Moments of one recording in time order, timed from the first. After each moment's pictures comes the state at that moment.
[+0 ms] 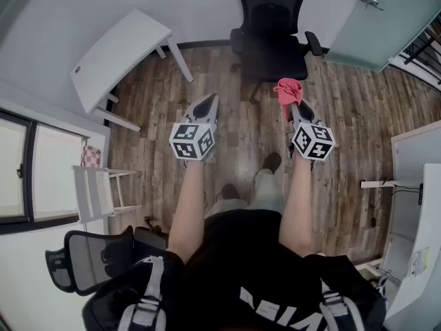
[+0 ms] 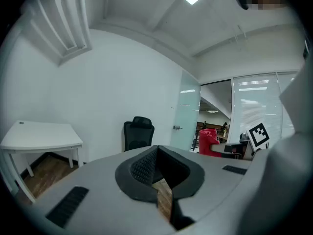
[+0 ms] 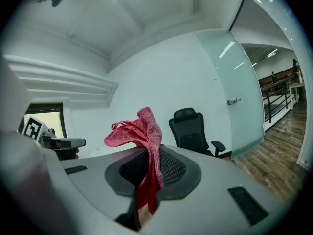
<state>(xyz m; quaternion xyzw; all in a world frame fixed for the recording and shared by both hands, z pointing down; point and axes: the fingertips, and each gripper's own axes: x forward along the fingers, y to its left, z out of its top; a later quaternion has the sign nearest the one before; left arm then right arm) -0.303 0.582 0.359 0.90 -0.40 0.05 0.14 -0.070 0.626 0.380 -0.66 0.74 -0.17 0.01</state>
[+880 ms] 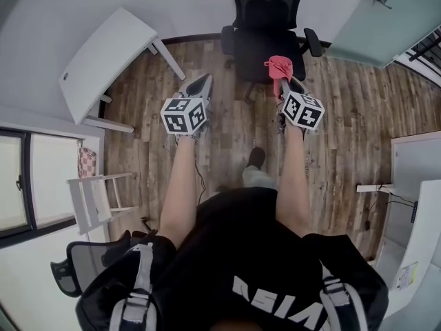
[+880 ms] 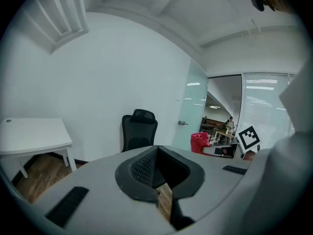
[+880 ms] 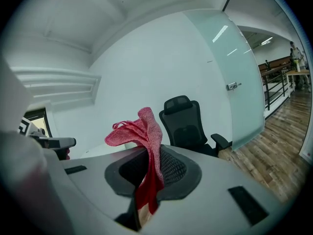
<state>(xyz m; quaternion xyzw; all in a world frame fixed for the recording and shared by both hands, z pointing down) -0.226 0.395 0.373 0.90 -0.40 0.08 0.17 0.006 0.418 0.422 -0.66 0.71 -0.24 0.00</state>
